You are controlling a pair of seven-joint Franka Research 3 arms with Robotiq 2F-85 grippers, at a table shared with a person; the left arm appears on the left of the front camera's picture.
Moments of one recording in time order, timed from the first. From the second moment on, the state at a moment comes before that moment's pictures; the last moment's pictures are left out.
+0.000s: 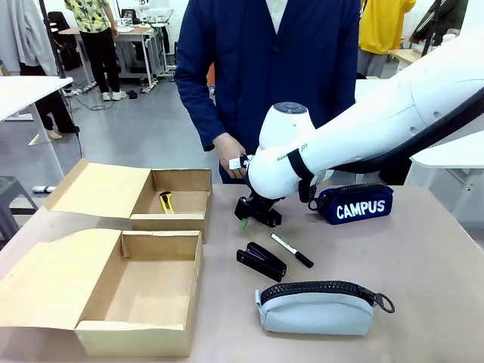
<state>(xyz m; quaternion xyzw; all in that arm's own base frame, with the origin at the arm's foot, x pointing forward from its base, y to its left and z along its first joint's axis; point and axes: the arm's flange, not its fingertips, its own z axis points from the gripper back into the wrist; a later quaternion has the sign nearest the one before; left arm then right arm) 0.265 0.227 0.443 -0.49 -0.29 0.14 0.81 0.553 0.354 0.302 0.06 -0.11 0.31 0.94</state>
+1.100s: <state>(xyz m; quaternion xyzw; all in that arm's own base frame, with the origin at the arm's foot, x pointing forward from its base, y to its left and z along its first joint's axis) 0.265 0.228 0.443 -0.49 -0.29 0.14 0.81 0.385 0.176 0.418 0.34 -0.11 0.33 0.87</state>
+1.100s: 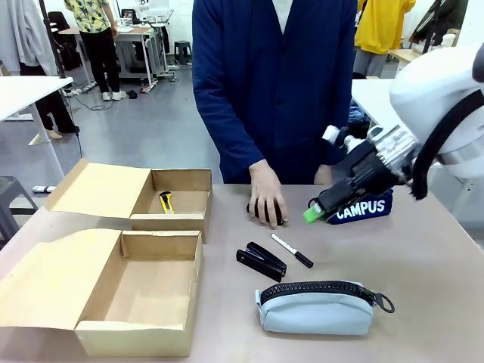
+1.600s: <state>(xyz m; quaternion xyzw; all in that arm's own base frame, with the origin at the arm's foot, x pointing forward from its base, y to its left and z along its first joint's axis) 0.265 0.228 0.444 -0.49 -0.29 0.14 0.81 0.246 0.188 0.448 0.25 0.11 0.55 0.79</state>
